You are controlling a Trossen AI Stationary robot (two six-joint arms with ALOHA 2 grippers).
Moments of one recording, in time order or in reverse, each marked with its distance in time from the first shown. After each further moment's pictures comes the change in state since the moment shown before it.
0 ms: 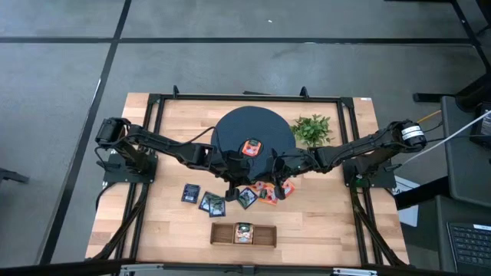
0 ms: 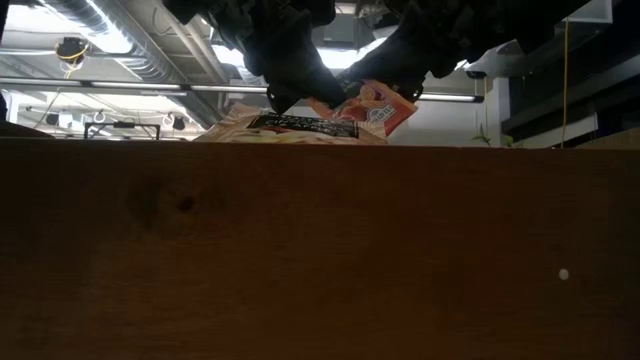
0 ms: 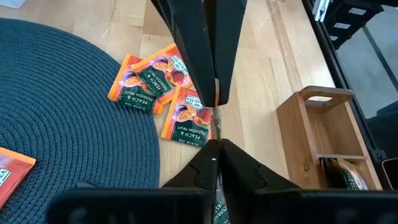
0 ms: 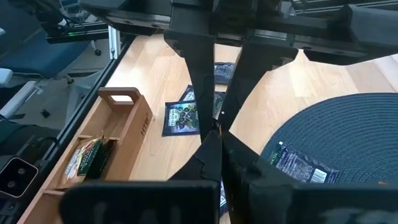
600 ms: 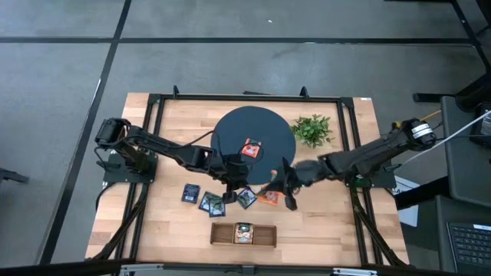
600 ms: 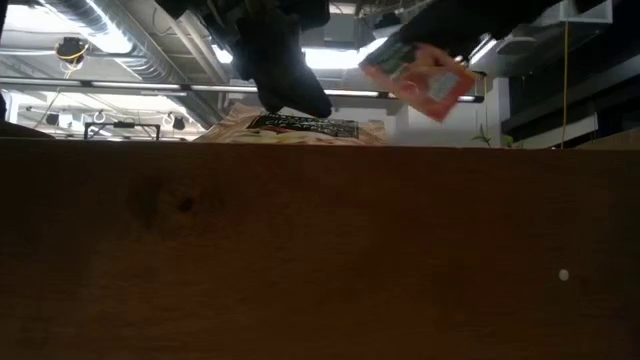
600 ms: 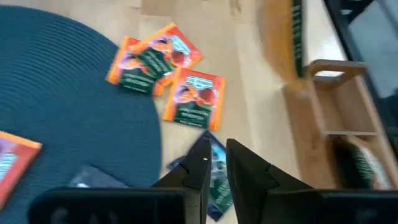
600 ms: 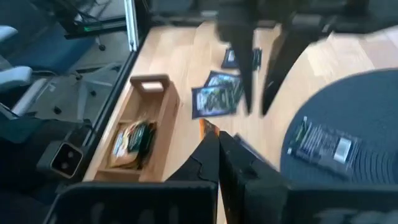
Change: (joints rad) left arm -0.032 0.000 0.000 -0.064 -0.051 0.034; right arm 0.166 -0.126 -0.002 -0.174 0.133 0.139
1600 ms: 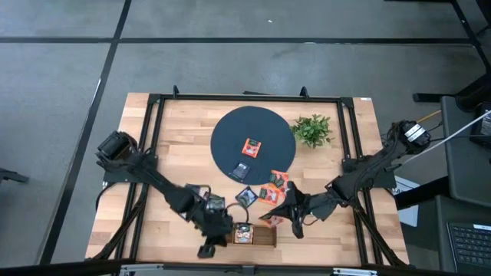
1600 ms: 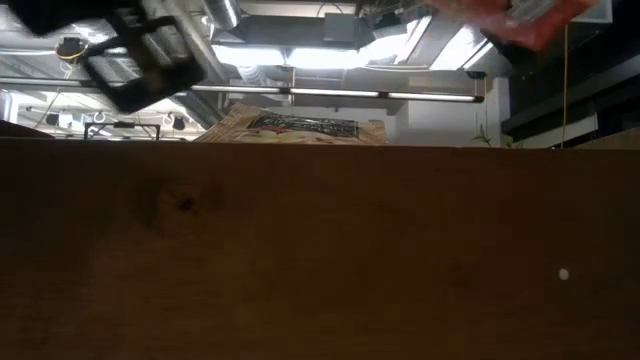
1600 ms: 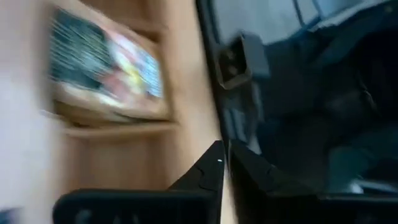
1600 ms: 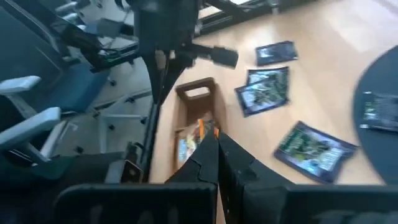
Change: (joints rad) left arm -0.433 0.129 -0.001 0.139 0.113 -0.440; right arm 0.317 0.091 0.001 0.141 0.331 0.312
